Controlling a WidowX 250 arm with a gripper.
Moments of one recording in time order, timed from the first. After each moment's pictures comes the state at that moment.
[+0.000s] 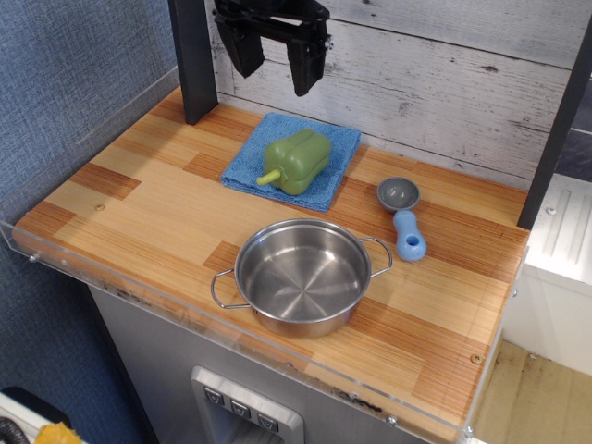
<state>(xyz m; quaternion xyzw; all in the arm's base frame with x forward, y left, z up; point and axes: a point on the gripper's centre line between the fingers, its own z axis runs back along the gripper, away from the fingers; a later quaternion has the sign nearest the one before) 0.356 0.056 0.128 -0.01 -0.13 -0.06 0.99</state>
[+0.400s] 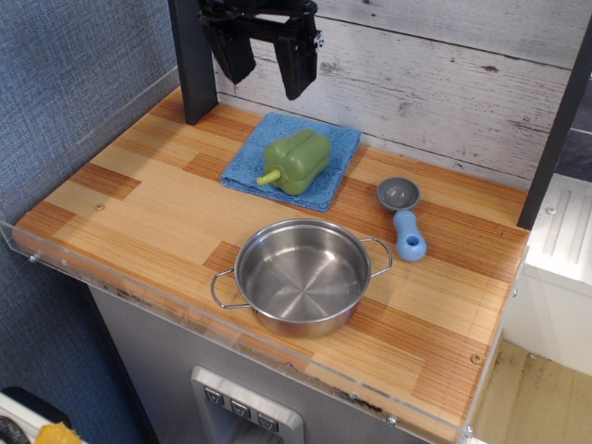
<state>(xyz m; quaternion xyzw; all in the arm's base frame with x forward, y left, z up) 0.332 0.050 0.136 -0.04 -0.12 -0.06 0.99</state>
